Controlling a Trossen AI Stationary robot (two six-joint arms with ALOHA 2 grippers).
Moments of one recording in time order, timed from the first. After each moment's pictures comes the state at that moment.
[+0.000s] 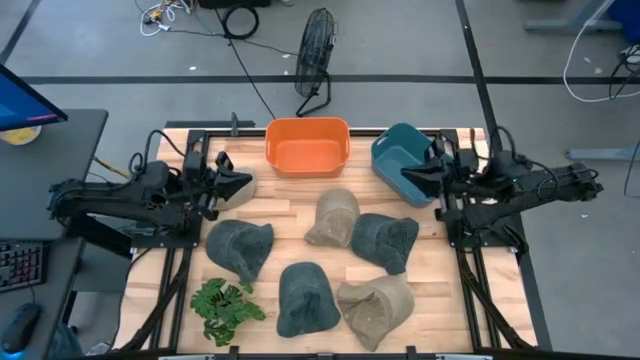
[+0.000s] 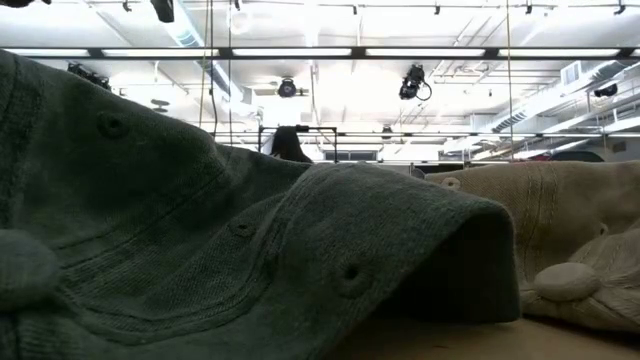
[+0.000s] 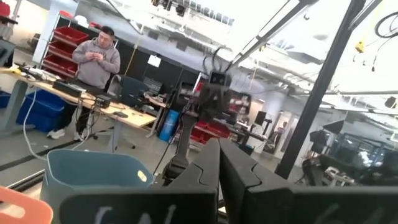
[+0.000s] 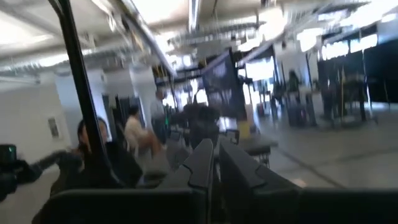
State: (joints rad) left arm -0.01 0.61 0.54 0.37 -0.13 -0.39; right arm 0.16 0.72 0.82 0.16 0.22 0.13
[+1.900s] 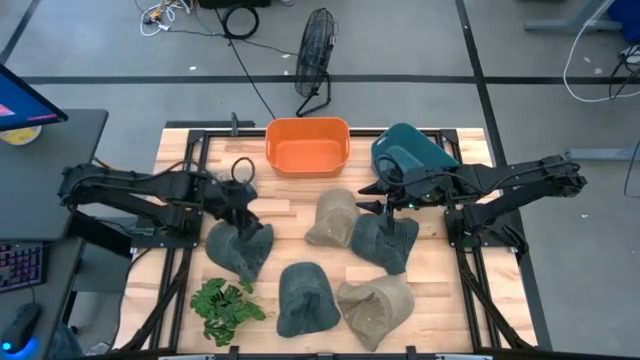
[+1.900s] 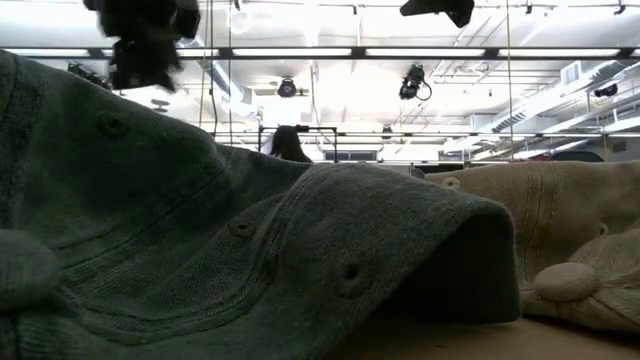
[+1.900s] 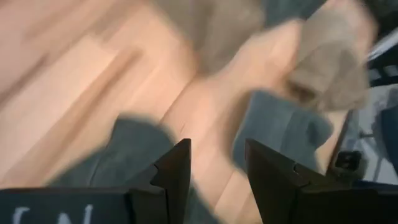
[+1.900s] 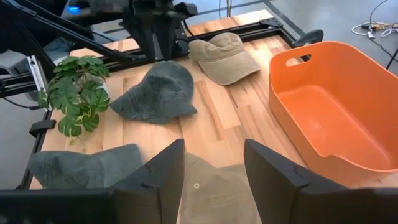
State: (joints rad) left arm -0.09 1.02 0.88 -0.77 0.00 -0.81; right arm 0.15 1.16 1.12 -0.49 0.25 0.27
